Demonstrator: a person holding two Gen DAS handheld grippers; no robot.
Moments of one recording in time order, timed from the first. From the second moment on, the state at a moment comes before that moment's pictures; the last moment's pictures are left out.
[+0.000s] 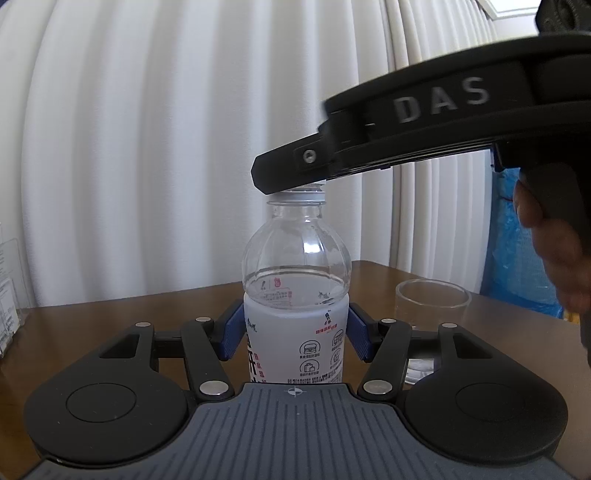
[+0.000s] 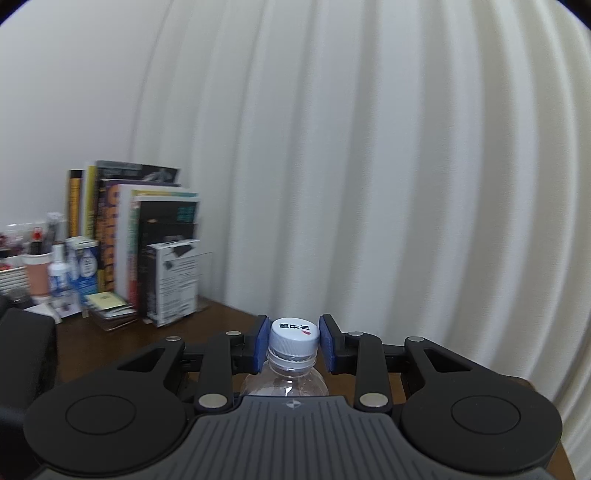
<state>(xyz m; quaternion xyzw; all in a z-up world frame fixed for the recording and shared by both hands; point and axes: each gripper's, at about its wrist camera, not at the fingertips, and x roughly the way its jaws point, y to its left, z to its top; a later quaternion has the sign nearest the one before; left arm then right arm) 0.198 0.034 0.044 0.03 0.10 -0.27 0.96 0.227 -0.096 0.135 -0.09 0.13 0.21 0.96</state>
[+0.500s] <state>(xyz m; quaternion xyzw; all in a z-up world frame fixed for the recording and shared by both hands) 0.195 0.034 0.041 0.05 0.09 -0.27 0.96 0.272 -0.145 0.156 -0.11 0.15 0.44 0.88</state>
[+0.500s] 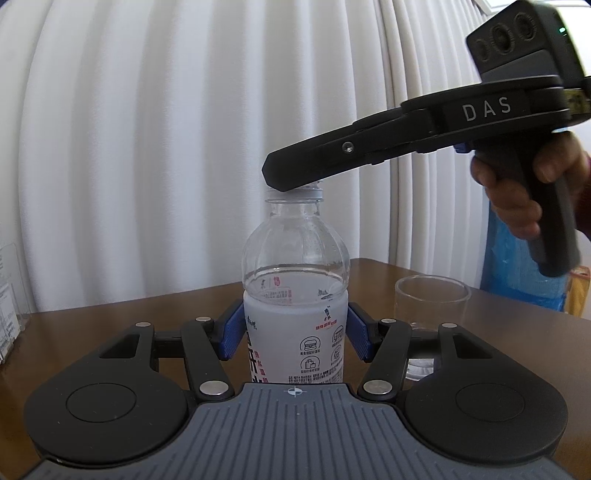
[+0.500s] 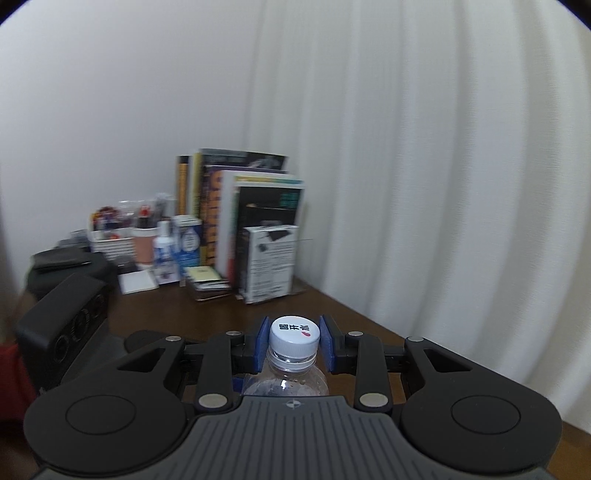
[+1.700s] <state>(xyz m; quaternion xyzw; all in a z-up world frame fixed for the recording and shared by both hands) 0.195 0.031 0.041 0.04 0.10 -0.27 0.96 0.220 -0.076 0.122 -0.08 0.09 0.13 0.98</state>
